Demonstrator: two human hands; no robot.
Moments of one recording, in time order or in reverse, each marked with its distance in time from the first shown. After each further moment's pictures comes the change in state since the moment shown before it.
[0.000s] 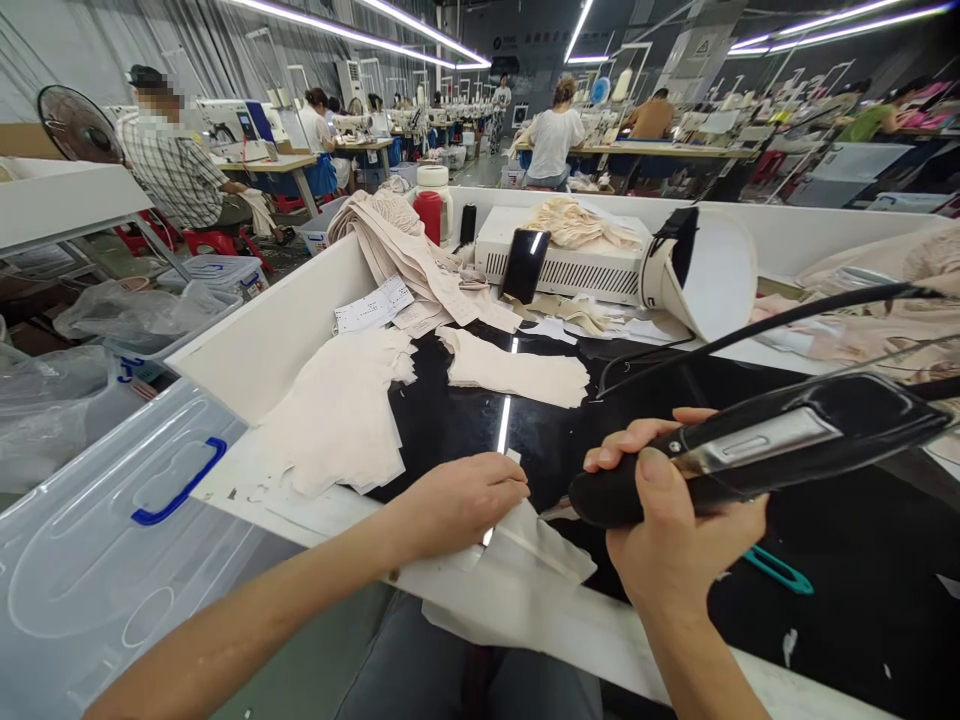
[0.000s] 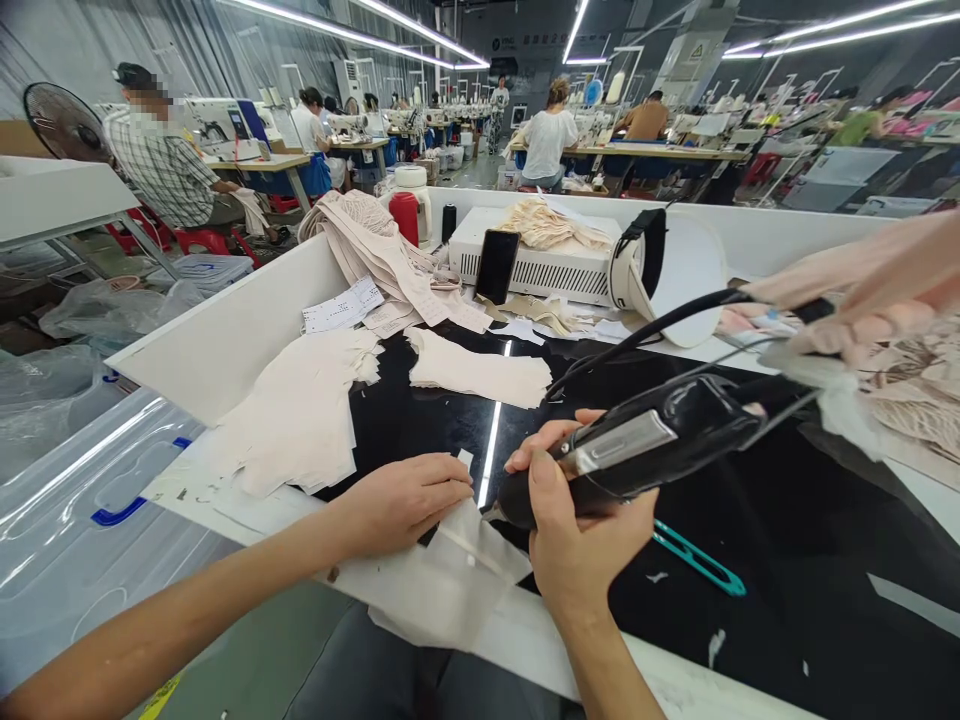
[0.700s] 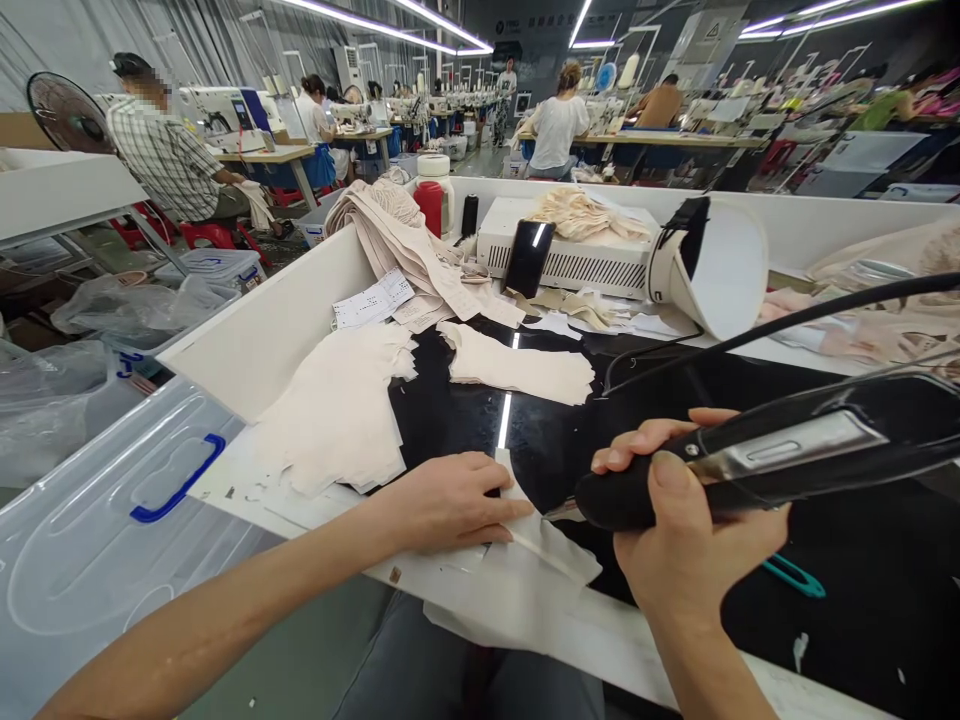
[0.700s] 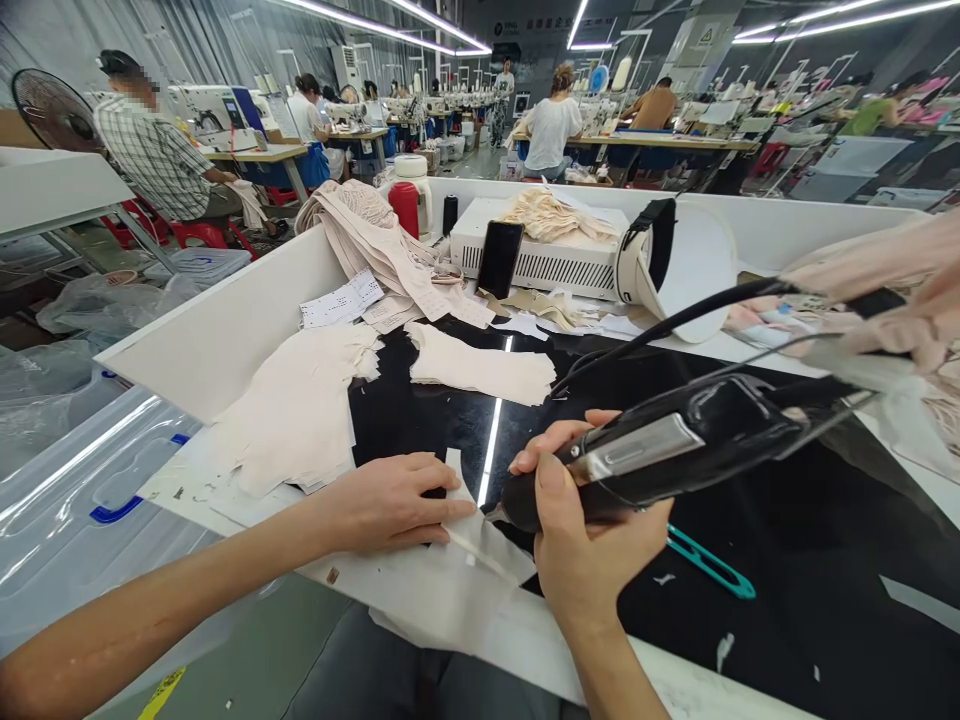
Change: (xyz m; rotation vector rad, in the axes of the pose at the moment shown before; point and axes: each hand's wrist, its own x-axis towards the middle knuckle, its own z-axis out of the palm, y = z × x) left_hand -0.010 -0.010 -0.014 0.147 -0.149 0.145; right_hand 0.000 -0.005 0.001 0.001 0.021 0.006
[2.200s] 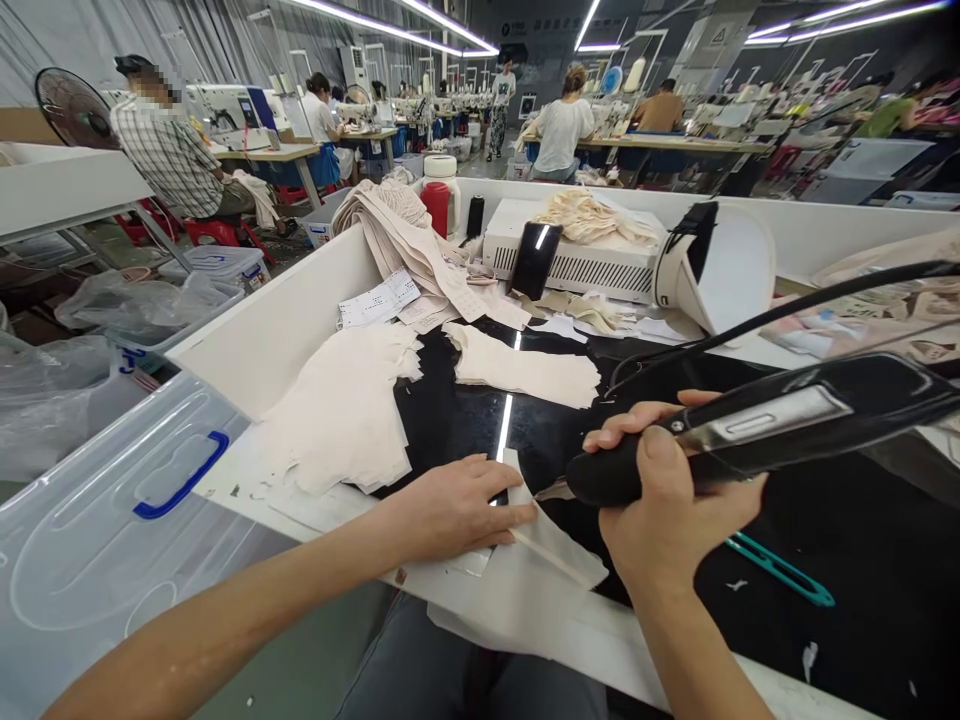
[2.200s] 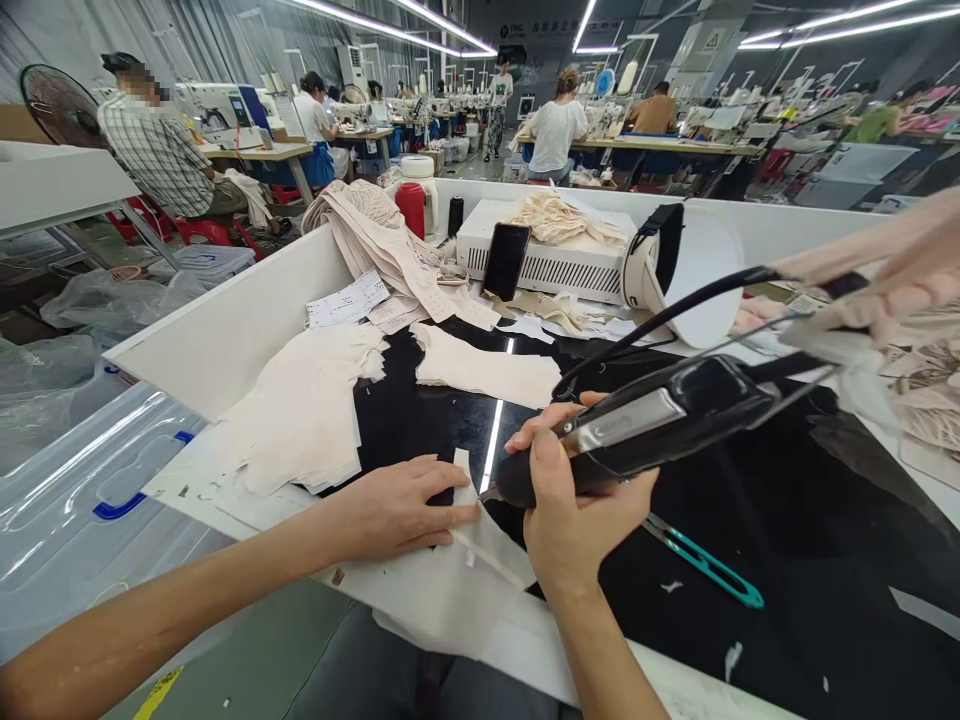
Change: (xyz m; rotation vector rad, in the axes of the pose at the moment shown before) left_hand -0.004 0.006 0.012 -0.010 0.099 -0.027; right_hand 0.009 0.013 0.021 0.063 0.017 -0.045
